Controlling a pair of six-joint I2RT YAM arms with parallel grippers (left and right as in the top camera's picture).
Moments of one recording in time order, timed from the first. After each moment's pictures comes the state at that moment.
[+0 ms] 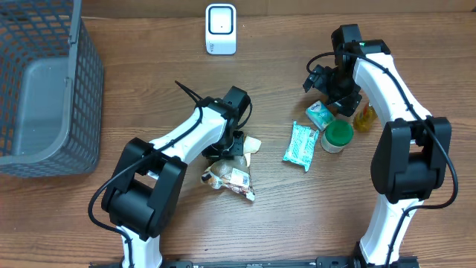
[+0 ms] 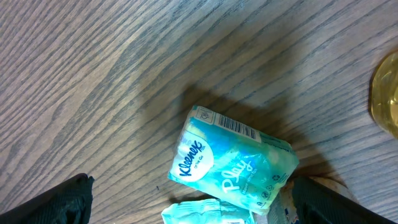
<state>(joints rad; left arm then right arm) -0.52 1.99 1.32 -0.90 0.05 -0.50 0.09 2.11 1.74 -1.07 -0.08 0.69</state>
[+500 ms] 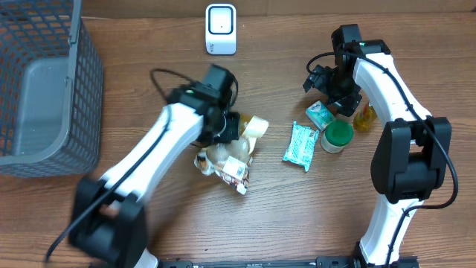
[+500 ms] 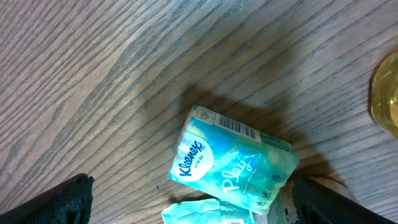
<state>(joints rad) -0.45 1.72 1.38 -0.94 0.25 -0.38 0.09 2.11 1.74 -1.07 -0.08 0.69</state>
